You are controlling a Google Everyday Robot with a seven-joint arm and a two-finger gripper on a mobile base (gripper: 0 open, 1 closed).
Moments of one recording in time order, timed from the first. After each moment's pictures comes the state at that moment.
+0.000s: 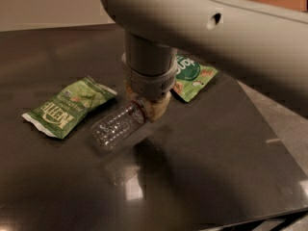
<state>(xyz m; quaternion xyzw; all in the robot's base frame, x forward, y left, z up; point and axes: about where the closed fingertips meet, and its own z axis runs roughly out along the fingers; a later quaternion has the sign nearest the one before) 0.465 0.014 0.895 -0.91 0.39 -0.09 0.09</state>
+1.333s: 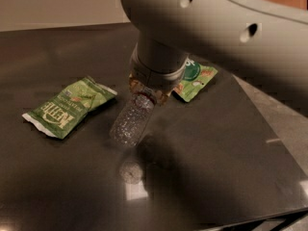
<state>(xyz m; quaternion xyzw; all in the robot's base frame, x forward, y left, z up) 0.489 0.008 0.916 -0.96 0.19 -0.18 0.12</state>
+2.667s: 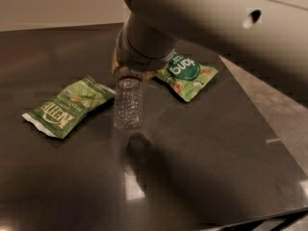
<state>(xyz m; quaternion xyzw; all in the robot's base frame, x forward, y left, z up) 0.519 0.043 0.950 -0.95 -0.05 -0.27 0.15</state>
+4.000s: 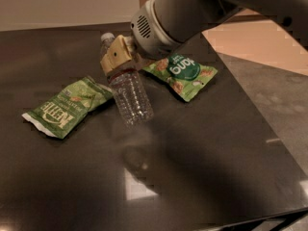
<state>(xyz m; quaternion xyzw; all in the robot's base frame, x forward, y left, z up) 0.496 0.065 0.981 -0.88 -0.28 -0.24 0.29</state>
